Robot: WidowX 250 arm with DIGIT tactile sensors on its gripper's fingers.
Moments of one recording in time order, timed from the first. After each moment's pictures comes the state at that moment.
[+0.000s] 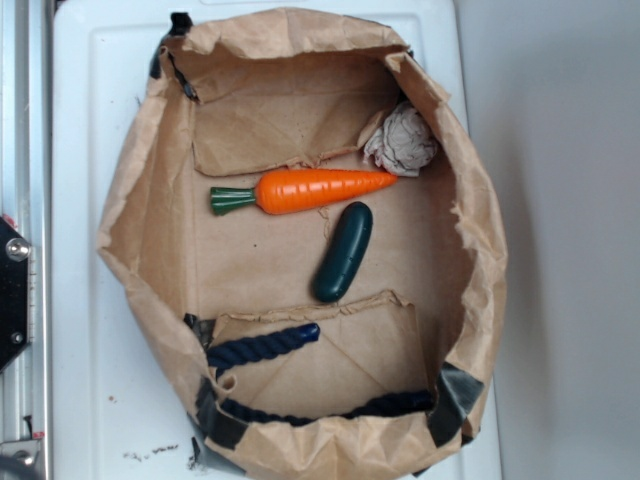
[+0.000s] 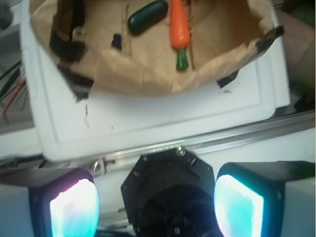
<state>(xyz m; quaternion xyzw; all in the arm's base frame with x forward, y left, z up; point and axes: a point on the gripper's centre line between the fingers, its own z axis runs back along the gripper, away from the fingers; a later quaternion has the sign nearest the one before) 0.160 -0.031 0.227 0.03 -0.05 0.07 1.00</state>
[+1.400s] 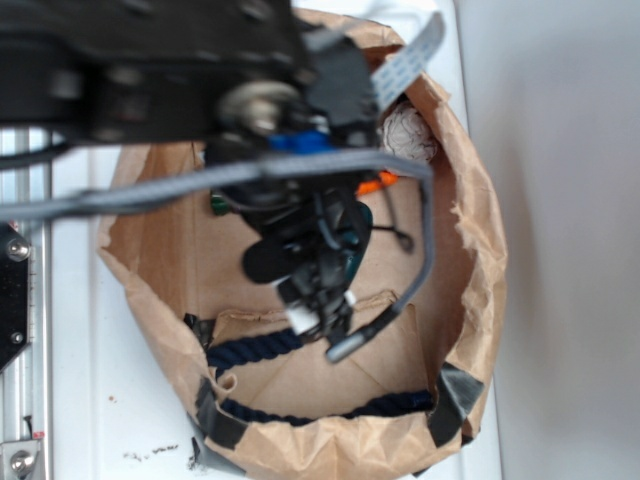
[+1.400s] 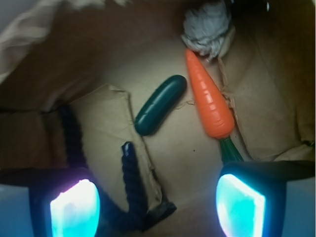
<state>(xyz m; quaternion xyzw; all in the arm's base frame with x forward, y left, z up) 0.275 0.019 0.142 -0.08 -0.10 0.23 0.96</state>
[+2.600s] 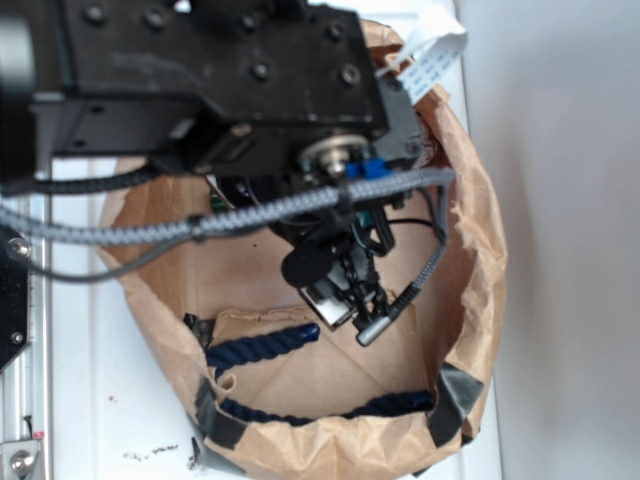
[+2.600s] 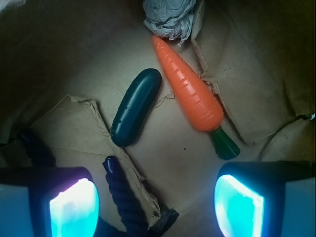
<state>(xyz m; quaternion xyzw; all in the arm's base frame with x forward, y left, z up) 0.280 0.017 0.128 -0.06 -0.07 0.30 0.95</state>
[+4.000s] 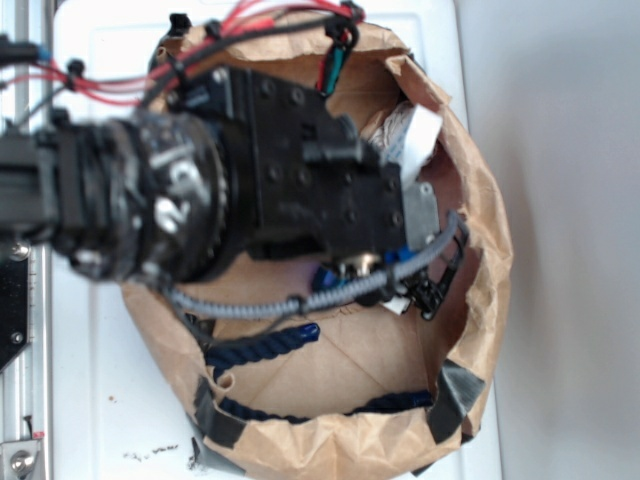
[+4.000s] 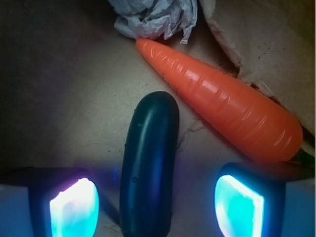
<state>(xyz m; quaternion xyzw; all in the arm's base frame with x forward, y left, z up) 0.316 0.001 0.062 -0.05 -0.12 0.45 0.88</state>
